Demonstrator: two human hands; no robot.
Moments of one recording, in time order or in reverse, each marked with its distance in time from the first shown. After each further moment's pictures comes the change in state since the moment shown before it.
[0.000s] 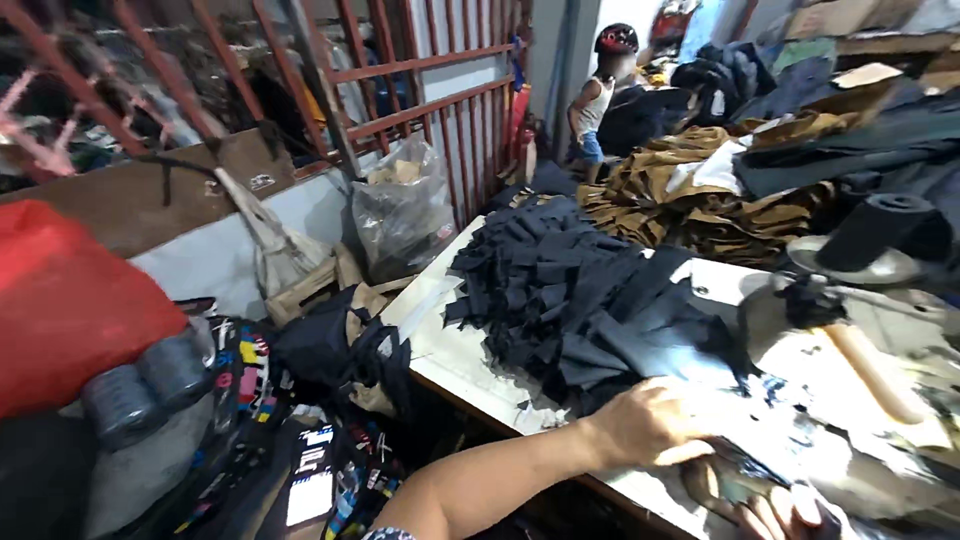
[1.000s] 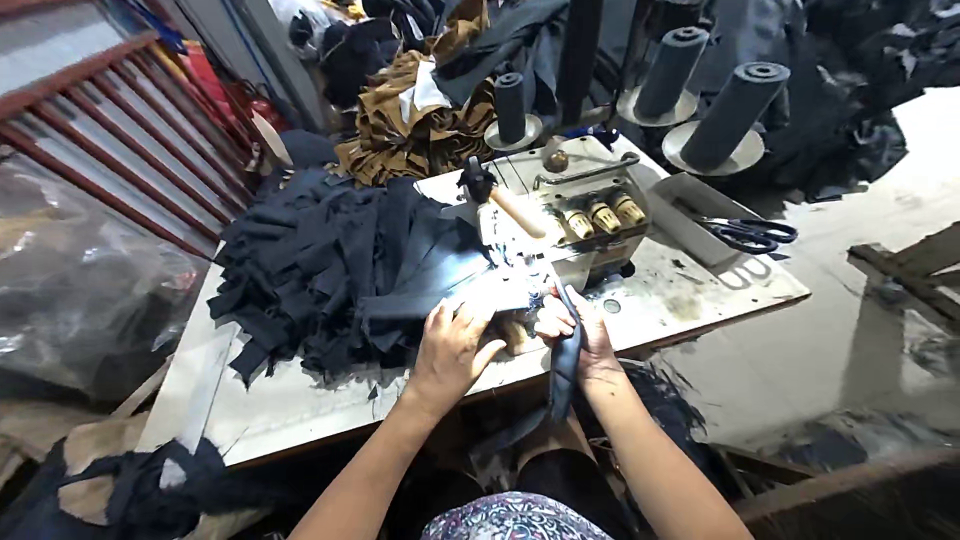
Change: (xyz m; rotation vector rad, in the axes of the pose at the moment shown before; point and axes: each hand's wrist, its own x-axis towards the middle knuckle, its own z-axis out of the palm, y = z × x) left_hand -0.003 0.026 -0.040 0.163 -0.214 -0.052; right_hand 0.009 -0.005 0.040 0.426 0.148 -0.125
